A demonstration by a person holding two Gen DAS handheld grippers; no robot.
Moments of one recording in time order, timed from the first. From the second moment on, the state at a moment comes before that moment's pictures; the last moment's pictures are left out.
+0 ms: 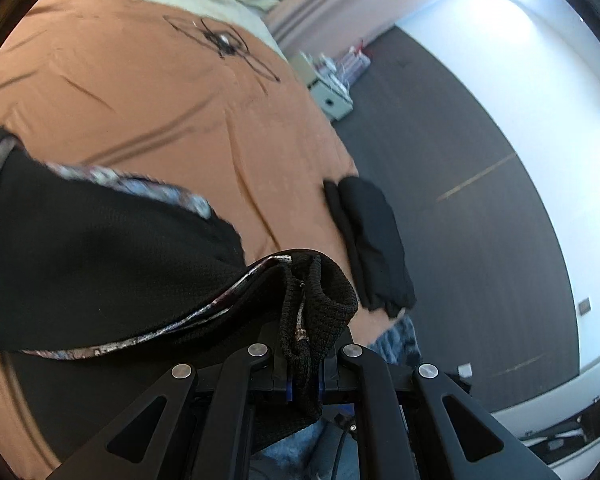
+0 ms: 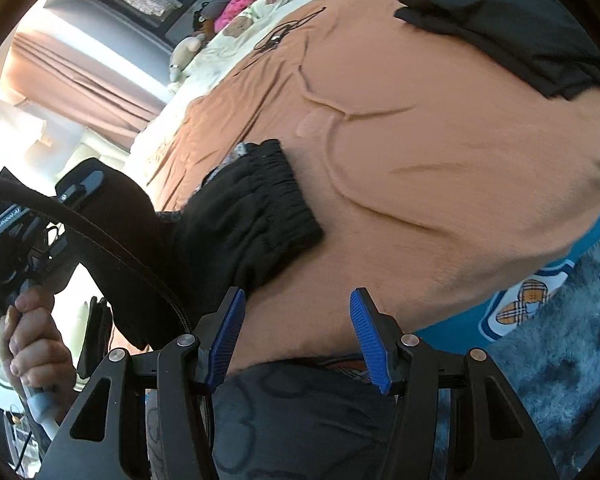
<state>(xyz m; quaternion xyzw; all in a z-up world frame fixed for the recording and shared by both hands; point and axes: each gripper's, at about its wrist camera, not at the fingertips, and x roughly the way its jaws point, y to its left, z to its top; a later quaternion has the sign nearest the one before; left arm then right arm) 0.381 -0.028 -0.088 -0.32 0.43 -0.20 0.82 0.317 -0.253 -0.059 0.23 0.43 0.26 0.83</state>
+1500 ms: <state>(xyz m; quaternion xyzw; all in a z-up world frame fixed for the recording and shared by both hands) 0.287 0.100 -0.114 -0.26 0.44 -0.05 0.86 0.333 -0.131 0.000 0.00 0.39 0.31 0.87</state>
